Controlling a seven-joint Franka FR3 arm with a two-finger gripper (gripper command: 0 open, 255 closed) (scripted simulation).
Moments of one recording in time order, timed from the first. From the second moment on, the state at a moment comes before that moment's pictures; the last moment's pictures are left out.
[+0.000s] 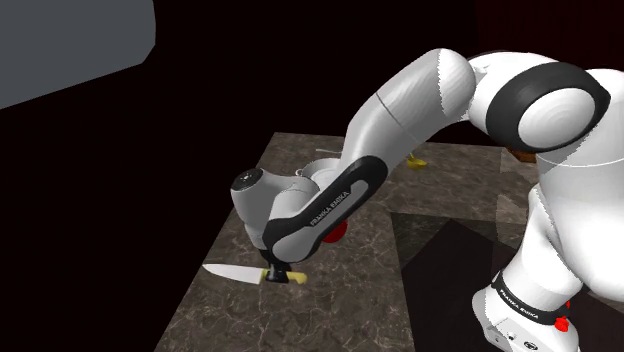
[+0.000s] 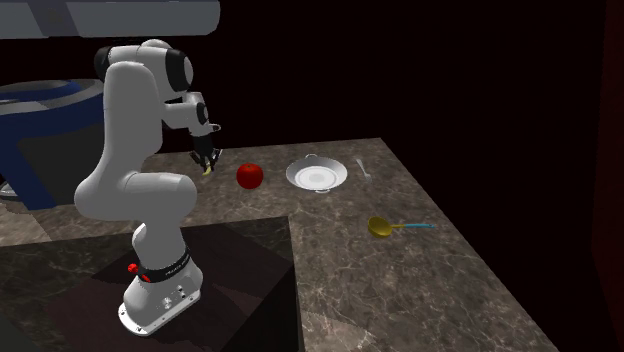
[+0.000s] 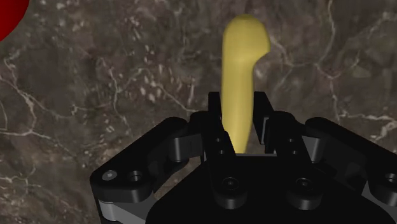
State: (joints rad) arm 0.62 0.53 0.10 -1.91 -0.11 2.26 0.13
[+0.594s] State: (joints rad) arm 0.62 0.56 0.10 -1.91 -0.11 2.29 0.13
